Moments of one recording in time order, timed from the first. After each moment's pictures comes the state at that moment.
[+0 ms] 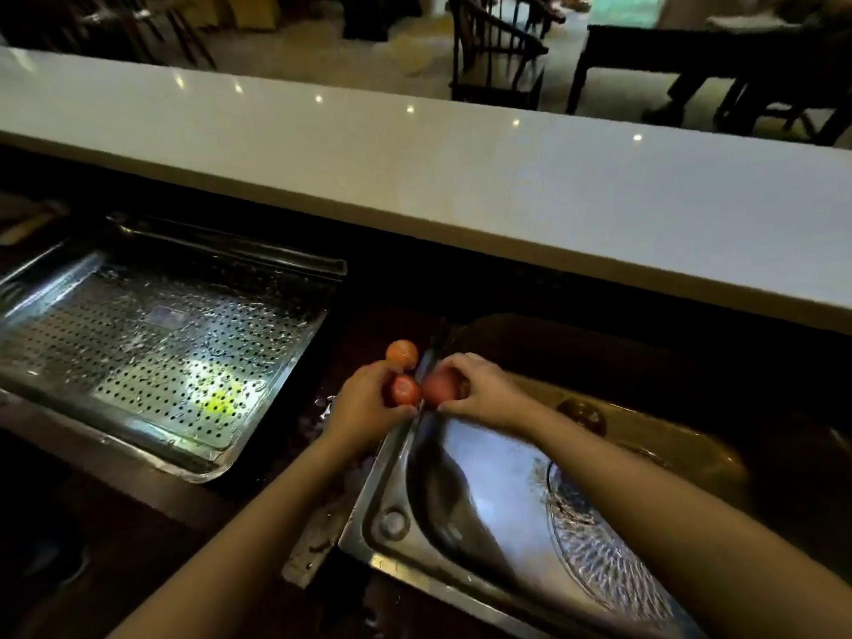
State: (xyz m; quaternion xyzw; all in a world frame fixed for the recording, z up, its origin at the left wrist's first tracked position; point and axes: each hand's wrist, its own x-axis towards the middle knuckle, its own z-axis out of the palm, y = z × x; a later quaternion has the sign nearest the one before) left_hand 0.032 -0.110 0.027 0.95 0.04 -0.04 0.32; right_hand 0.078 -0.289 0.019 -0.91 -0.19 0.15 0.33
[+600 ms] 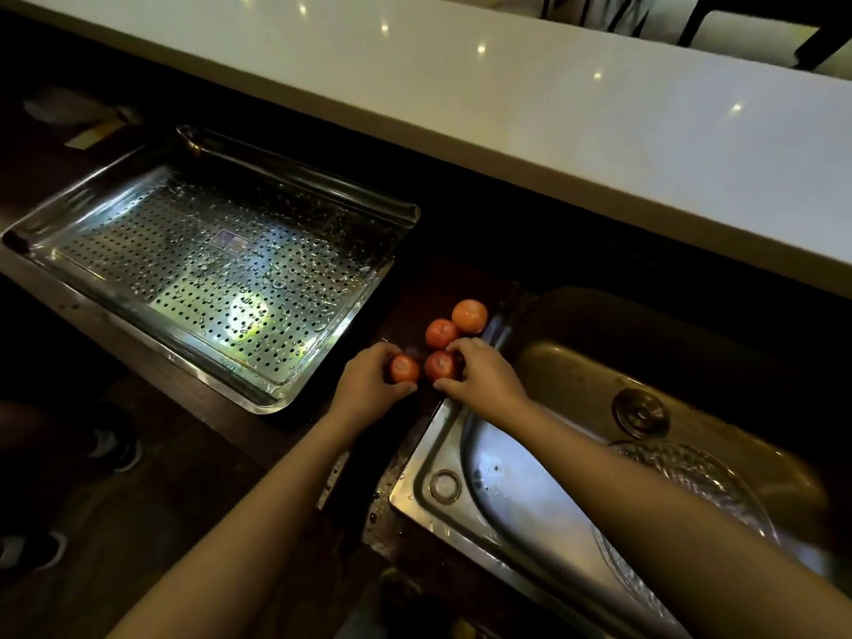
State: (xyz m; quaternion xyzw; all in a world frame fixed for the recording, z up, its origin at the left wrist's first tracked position) left_hand 0.002 -0.023 -0.023 0.92 0.20 -0.03 0.35; right_hand 0.065 -0.186 -0.024 -0.92 -0.22 0.14 0.28
